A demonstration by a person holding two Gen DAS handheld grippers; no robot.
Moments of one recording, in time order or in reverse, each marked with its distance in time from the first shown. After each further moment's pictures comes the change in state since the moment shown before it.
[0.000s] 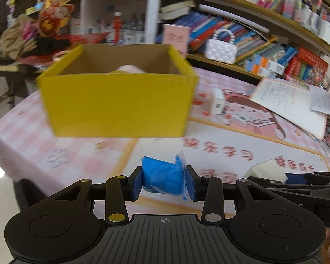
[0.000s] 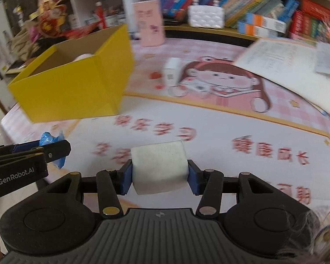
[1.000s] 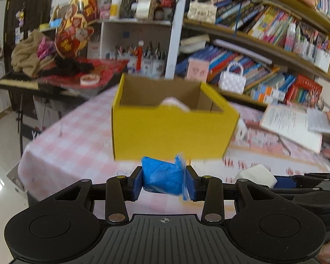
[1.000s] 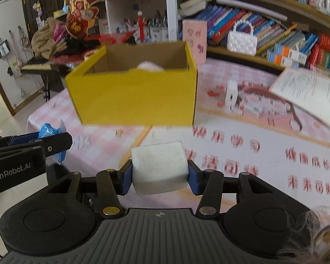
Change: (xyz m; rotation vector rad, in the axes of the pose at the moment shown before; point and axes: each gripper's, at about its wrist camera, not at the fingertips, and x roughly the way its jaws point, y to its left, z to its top) left arm -0.059 0.104 0.015 0.018 -0.160 -0.049; right arm -0.021 0.136 0.001 -0.073 -0.104 -0.016
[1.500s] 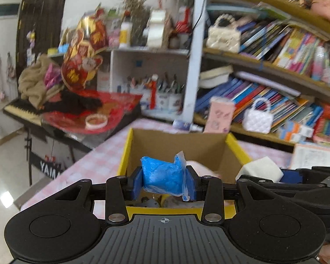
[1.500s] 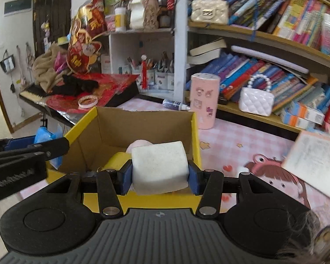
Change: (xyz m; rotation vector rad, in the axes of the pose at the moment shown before) left arm 0.088 -0.001 0.088 -0.015 -0.097 0.118; right arm 0.071 -0.009 0.121 -0.090 -0.164 0.019
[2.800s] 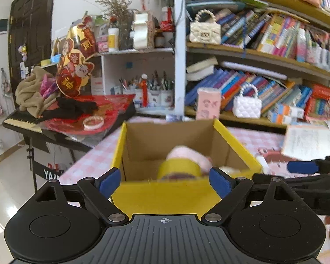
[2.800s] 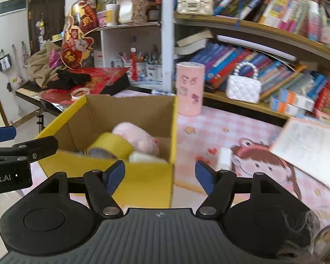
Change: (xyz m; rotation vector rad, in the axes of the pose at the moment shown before) left arm -0.046 -0.021 -0.024 0.116 0.001 -0.021; right arm -0.036 -0.029 -0.038 0.037 0.015 -0.035
